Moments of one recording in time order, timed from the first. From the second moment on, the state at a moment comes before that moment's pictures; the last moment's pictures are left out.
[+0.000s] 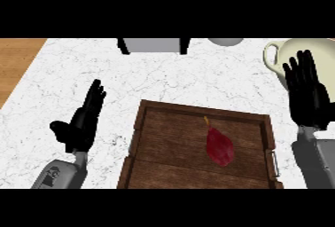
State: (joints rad) left arm -0.18 0.25 -0.25 -1.41 0.25 0.31 -0.08; right arm -0.30 -0.31 -0.05 -1.38 -0.43 -0.21 -0.11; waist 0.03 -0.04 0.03
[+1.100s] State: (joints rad) left arm -0.17 0.31 -0.23 -1.59 0.29 0.30 0.21; right arm -0.39 -0.68 0.19 -1.59 -0.12 0.44 -0.49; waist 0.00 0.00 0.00
